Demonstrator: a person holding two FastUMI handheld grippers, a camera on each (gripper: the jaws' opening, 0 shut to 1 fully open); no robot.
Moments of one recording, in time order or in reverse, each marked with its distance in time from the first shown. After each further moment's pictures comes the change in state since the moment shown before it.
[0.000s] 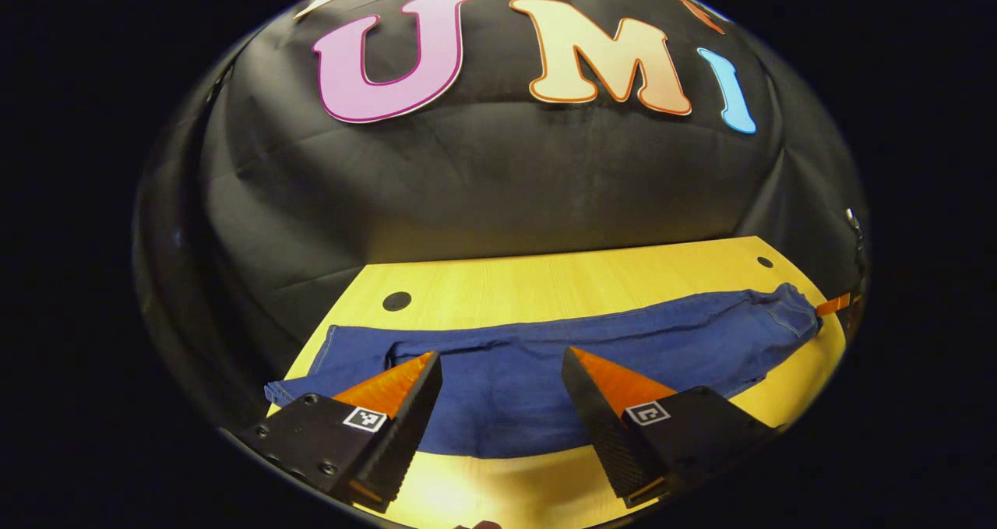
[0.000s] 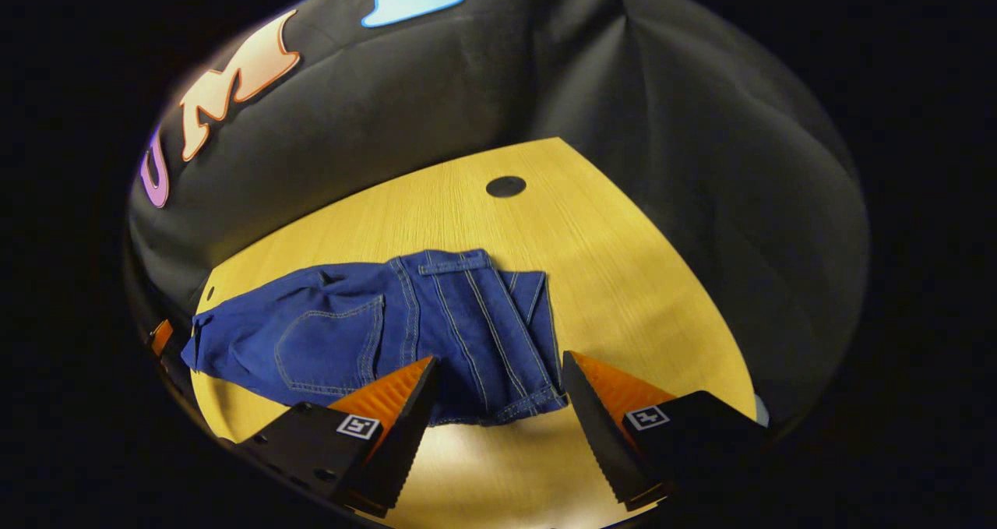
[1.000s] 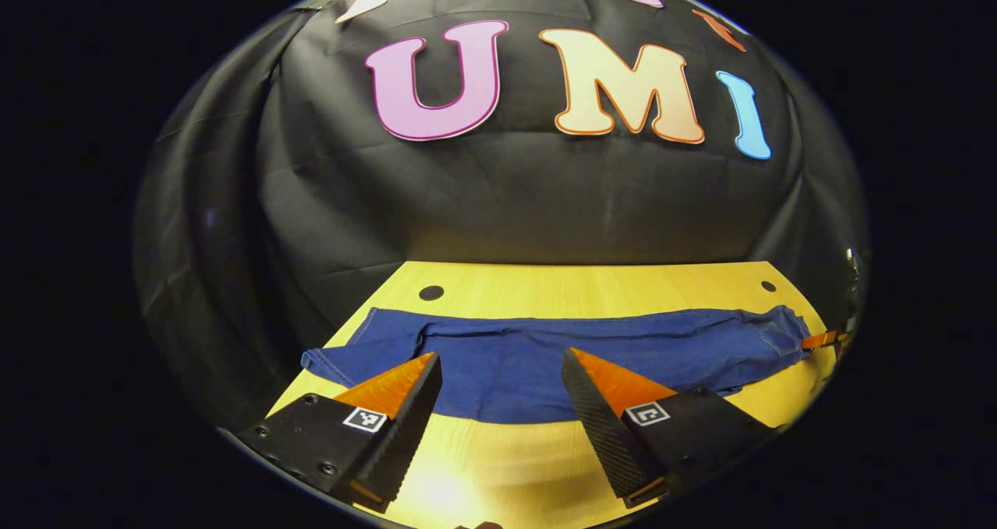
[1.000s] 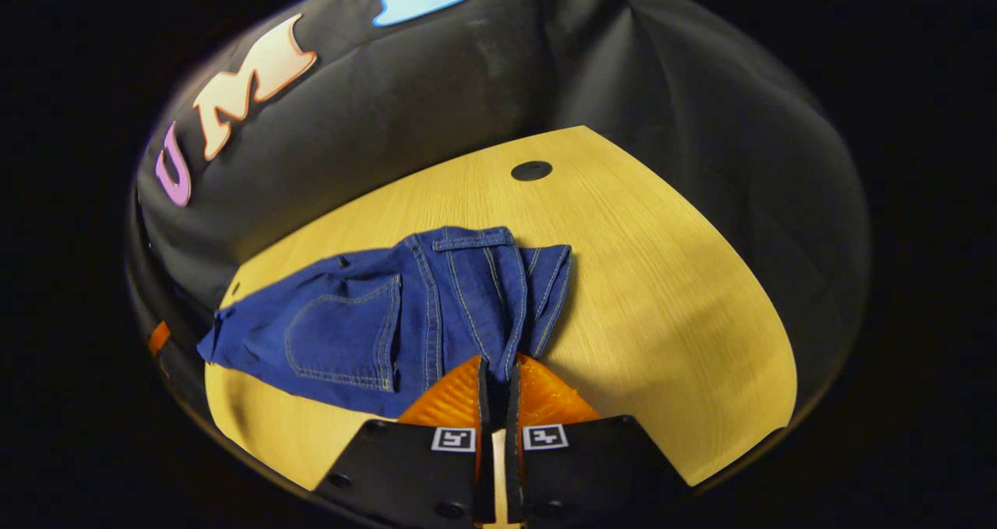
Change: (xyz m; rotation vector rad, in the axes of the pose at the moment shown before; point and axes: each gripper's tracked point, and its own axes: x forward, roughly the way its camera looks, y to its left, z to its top) left arm -0.076 0.002 -0.007 -0.090 -0.048 0.138; right arm 0.012 0.015 -0.009 0.081 -0.037 0.147
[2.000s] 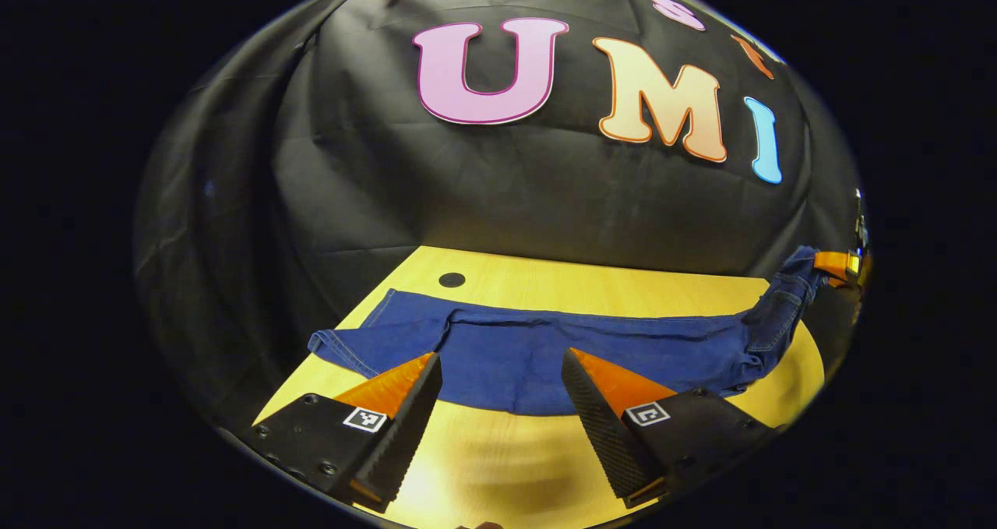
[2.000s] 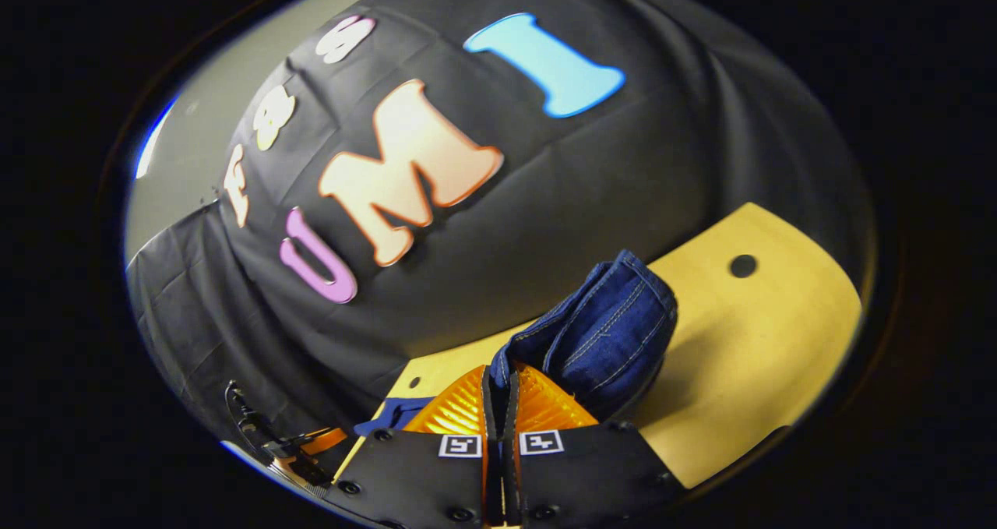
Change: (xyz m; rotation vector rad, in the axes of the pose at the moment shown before) left arm 0.007 0.076 -0.013 -0.089 -0.009 -0.044; right arm -0.100 0.322 0.093 0.020 -0.266 0.581
